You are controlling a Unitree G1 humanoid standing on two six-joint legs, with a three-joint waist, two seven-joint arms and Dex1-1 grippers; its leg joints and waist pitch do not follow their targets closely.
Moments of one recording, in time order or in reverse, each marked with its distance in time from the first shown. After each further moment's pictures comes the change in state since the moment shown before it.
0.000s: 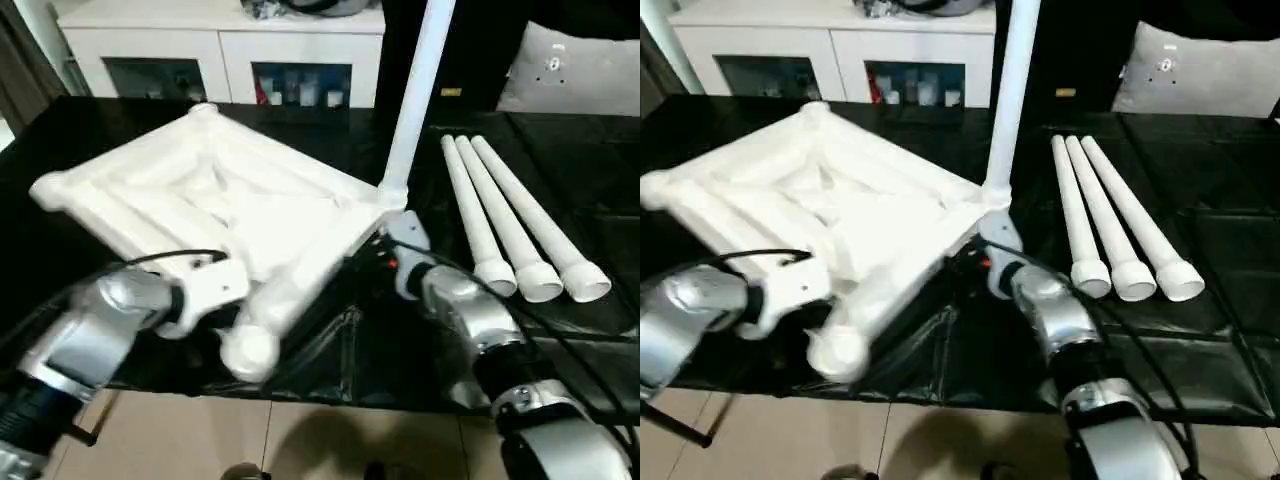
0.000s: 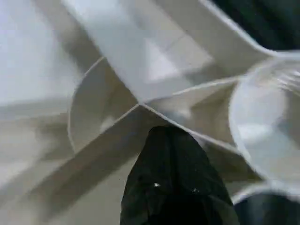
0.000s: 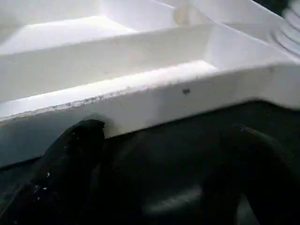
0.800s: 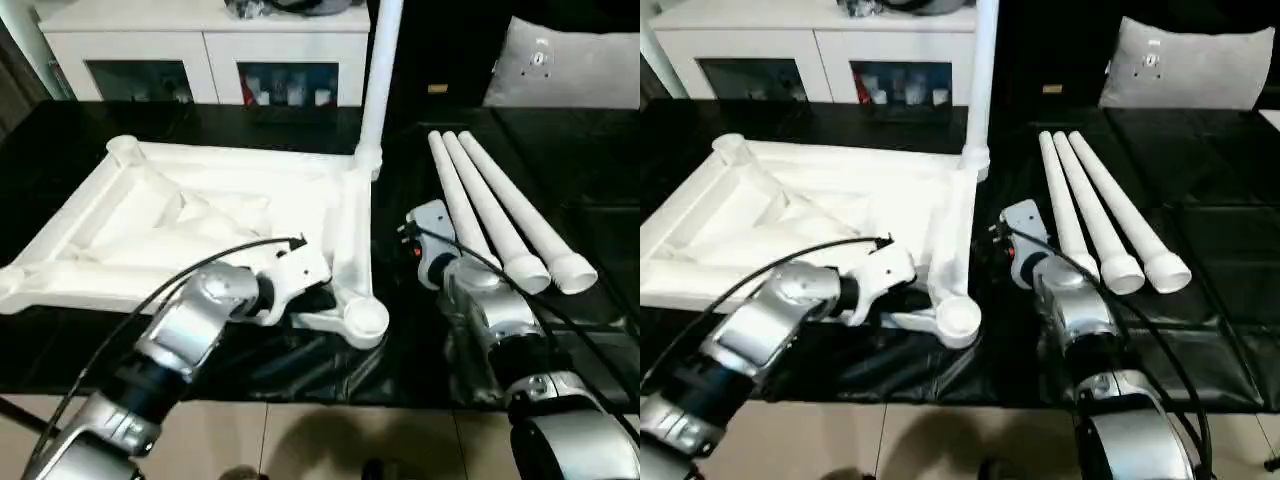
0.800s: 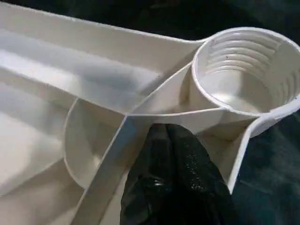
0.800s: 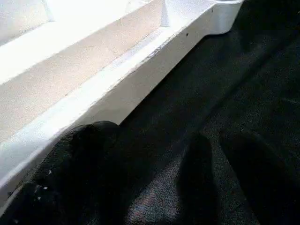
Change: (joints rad) left arm -0.149 -0.373 -0.038 0.277 0.005 -0.122 0.195; right arm -0.031 -0.028 -0.072 0.030 -0.015 -0.005 -0.027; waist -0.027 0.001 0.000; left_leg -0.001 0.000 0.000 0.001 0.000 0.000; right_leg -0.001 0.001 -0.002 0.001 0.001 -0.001
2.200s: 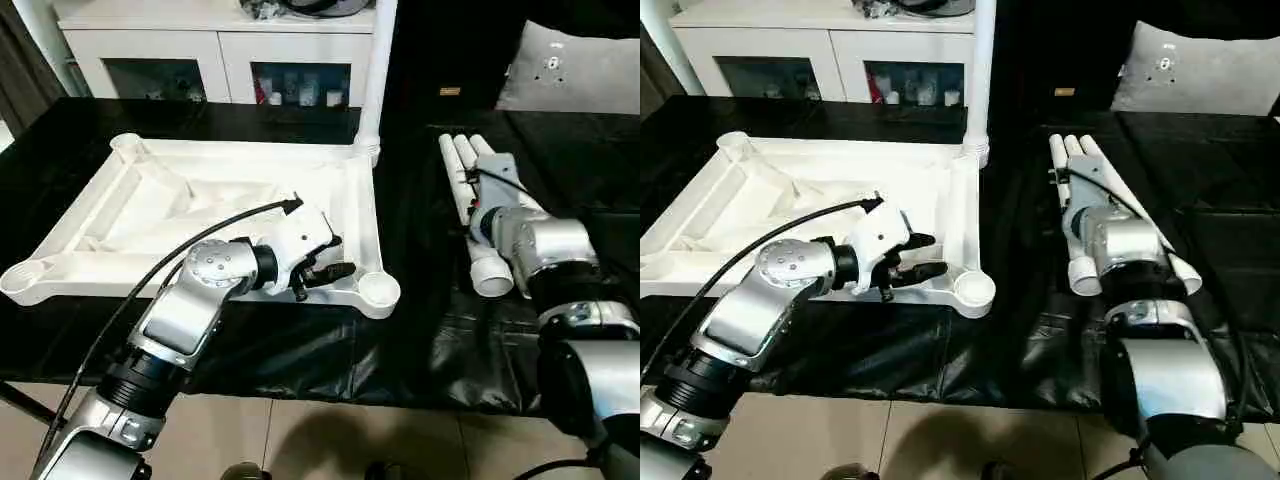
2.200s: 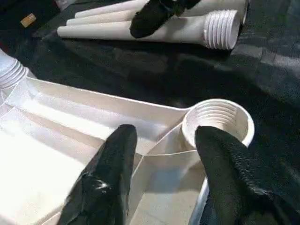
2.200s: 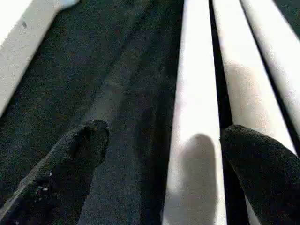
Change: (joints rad) left arm 0.003 0.005 0.089 -0.151 -0.056 -0.032 0.073; right arm -0.278 -0.146 -0.162 0.131 0.021 0.459 -0.258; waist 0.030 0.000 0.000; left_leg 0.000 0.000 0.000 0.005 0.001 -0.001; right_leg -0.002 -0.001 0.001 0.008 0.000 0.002
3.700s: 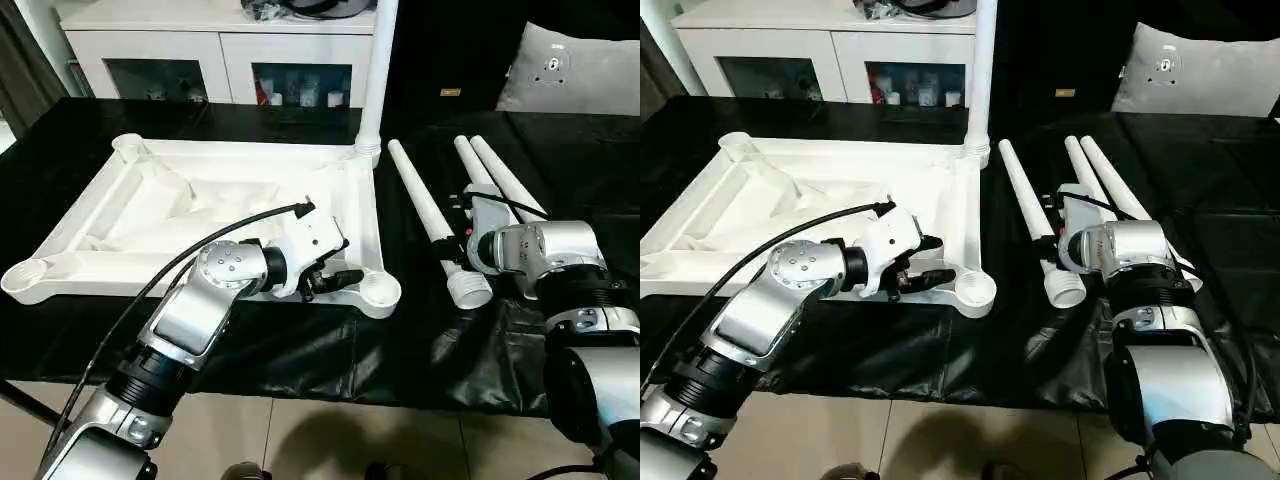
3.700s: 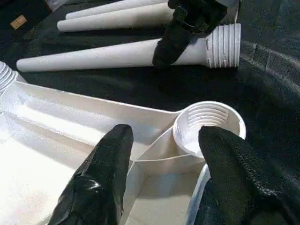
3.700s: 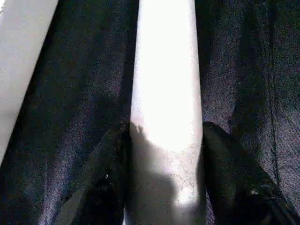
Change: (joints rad) left arm -0.016 -0.016 -0.026 0.013 0.007 -0.001 -0.005; right arm 0.033 -0.019 0.030 -0.066 0.044 0.276 0.191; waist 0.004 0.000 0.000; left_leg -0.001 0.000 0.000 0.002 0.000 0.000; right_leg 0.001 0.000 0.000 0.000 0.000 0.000
